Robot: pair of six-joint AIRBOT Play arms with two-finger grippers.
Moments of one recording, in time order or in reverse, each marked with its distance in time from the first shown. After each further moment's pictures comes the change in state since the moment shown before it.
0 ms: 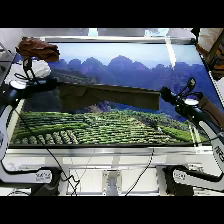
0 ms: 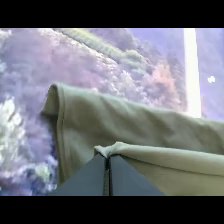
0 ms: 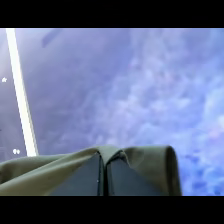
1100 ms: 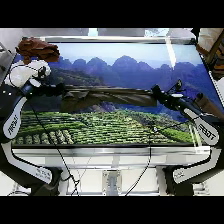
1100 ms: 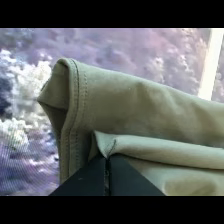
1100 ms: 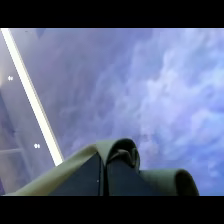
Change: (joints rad) left arm -0.056 -0.244 0.147 0.220 -0.057 -0.314; right arm 0.081 -0.312 0.217 0.074 -0.011 0.133
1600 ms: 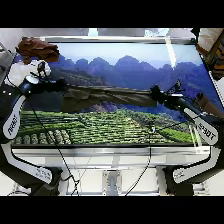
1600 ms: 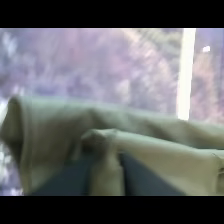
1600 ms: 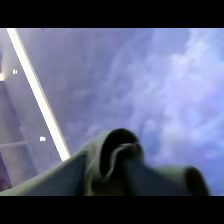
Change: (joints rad) left arm 0.000 0.007 0.068 -0.176 -0.029 0.193; right arm -0.001 -0.005 0.019 0.000 0.046 0.001
